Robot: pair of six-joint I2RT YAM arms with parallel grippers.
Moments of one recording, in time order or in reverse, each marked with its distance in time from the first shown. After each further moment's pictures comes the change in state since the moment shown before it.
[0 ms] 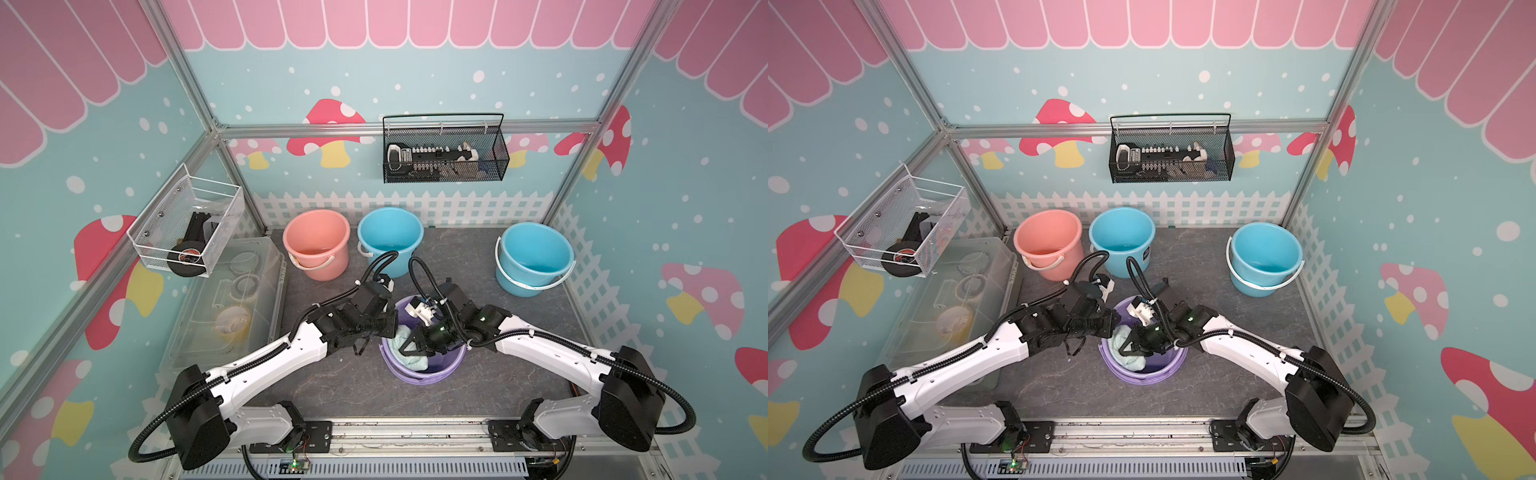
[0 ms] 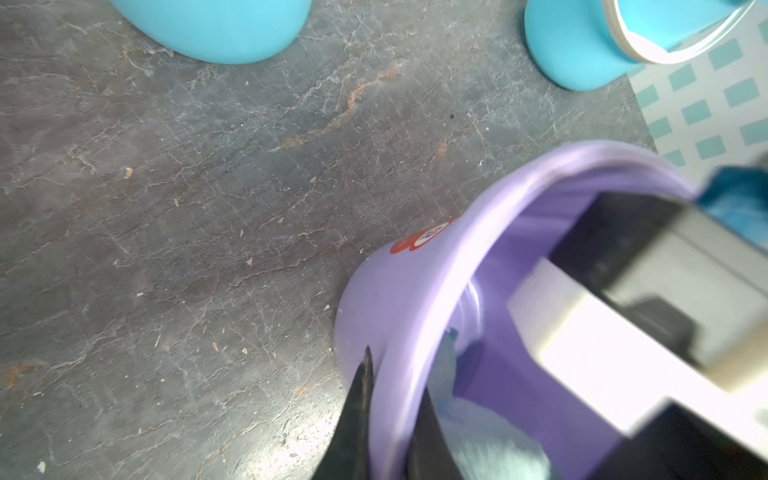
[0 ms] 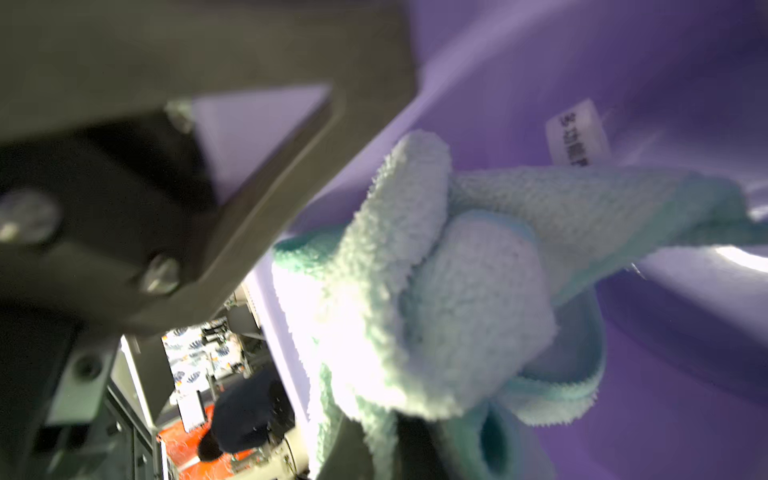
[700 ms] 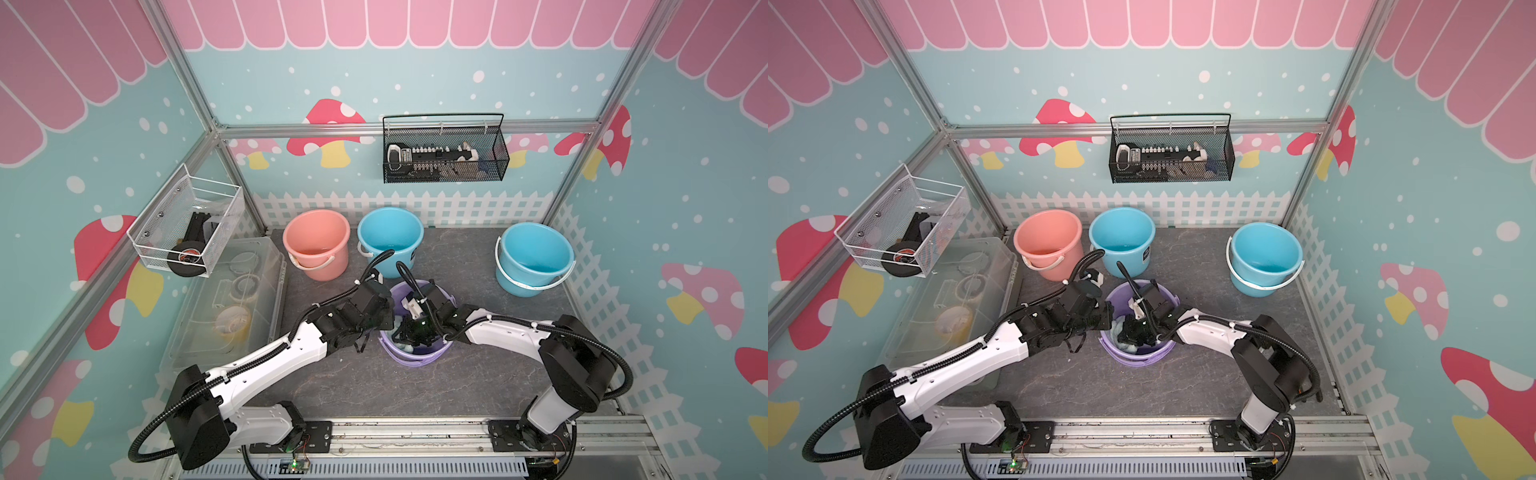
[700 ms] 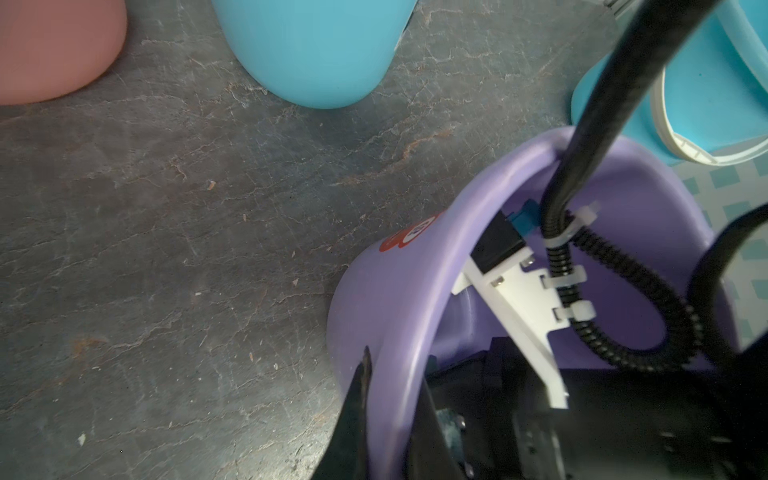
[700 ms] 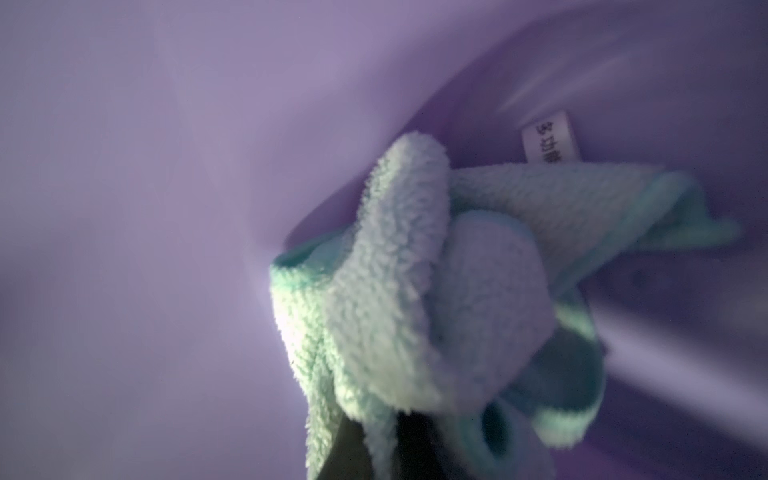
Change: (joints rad) left arm -0.002 0.003 0.000 0.024 -0.159 -0.121; right arm -0.011 0.315 0.026 0.222 0.240 0.054
